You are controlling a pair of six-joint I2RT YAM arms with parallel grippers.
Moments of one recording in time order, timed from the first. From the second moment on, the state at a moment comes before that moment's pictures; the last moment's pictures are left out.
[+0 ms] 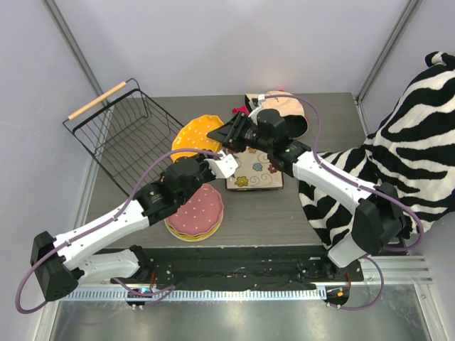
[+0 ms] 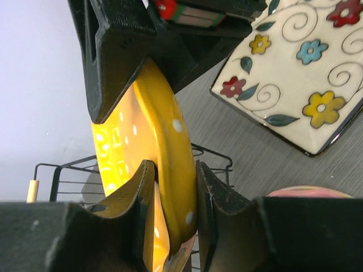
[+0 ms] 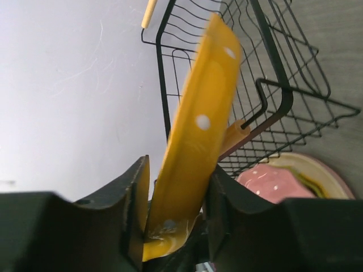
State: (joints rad) left arm -0.91 1.07 0.90 -0.12 -0.37 0.63; right arm 0.66 1.54 1.25 0.09 -0.28 1.07
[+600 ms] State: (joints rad) left arm -0.94 1.06 0.89 -0.09 -0.33 0.60; right arm 0.67 1.55 1.18 0.19 -0.29 1.09
